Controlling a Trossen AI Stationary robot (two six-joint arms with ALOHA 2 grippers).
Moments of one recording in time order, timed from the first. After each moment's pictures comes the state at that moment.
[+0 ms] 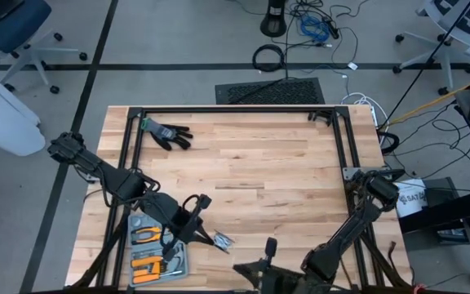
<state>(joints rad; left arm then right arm) -0.52 1.39 1.33 -0.38 0.02 0.17 0.83 2.00 1.52 0.34 1.10 -0.07</state>
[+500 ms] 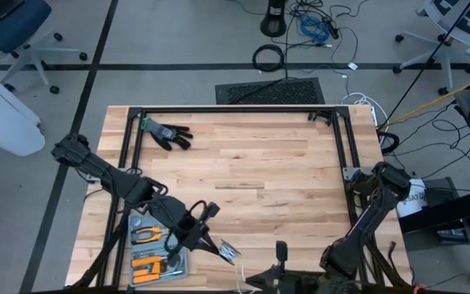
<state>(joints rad) -0.51 1.45 1.33 -0.27 0.12 0.22 0.90 1.86 1.52 0.20 0.93 -0.06</state>
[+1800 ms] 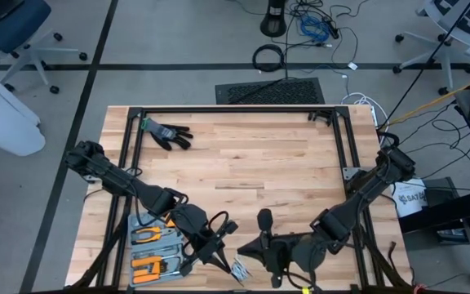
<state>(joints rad) -0.48 1.63 1.33 0.00 0.35 0.20 0.69 1.69 1.52 -0.15 0.60 -0.24</state>
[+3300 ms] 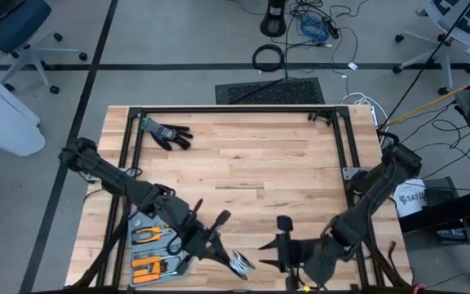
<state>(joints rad) -0.51 1.55 1.33 0.11 0.20 0.30 0.78 1.62 1.37 -0.35 0.59 0.41</state>
